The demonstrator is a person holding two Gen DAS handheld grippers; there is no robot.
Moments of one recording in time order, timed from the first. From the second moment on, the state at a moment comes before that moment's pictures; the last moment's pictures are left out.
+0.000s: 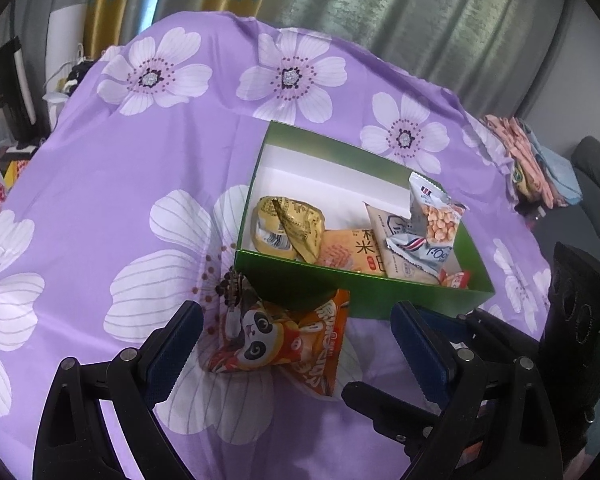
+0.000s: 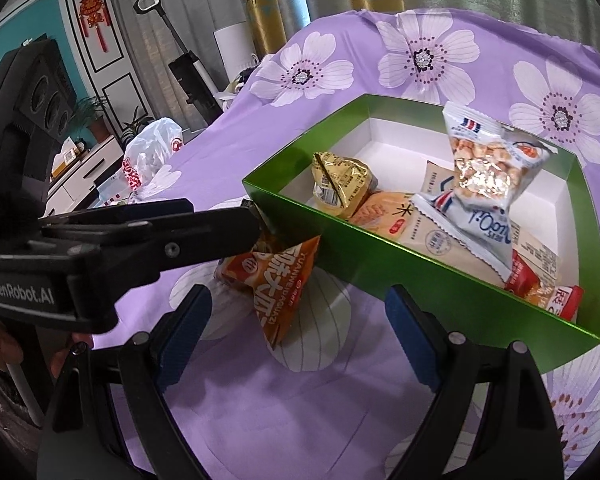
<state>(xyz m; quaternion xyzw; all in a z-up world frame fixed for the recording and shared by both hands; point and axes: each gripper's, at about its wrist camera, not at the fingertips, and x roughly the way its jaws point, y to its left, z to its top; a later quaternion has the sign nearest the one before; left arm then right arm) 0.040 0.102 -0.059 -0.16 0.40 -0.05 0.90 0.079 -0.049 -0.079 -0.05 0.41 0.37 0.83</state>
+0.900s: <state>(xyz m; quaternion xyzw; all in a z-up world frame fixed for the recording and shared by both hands) 0.049 0.134 -0.092 -0.23 0.42 -0.06 0.88 0.091 -0.020 -0.102 -0.03 0.43 0.40 0.81</state>
